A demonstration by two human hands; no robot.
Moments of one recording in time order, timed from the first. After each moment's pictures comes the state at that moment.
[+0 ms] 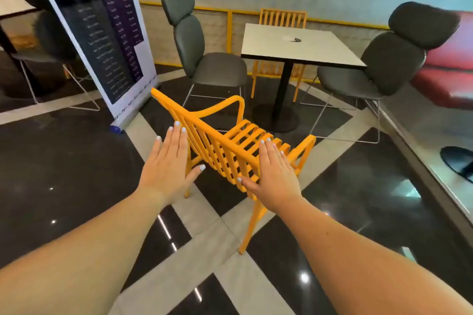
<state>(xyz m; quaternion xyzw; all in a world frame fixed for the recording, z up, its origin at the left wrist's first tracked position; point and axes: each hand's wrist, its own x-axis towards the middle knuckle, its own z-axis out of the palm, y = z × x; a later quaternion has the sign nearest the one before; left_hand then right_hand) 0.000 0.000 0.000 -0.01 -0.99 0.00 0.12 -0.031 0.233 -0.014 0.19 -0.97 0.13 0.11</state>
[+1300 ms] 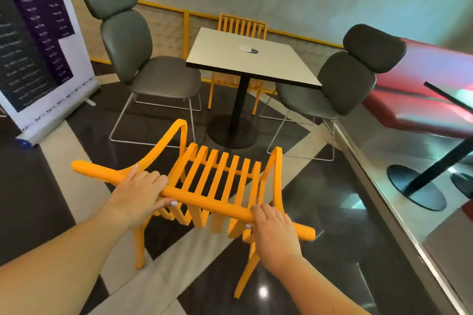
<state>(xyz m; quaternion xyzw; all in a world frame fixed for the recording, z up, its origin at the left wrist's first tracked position) -0.209 0.112 -0.064 -0.13 -0.99 -0.08 0.01 -0.167 0.408 -0.077 0.17 -0.98 0.06 0.07</state>
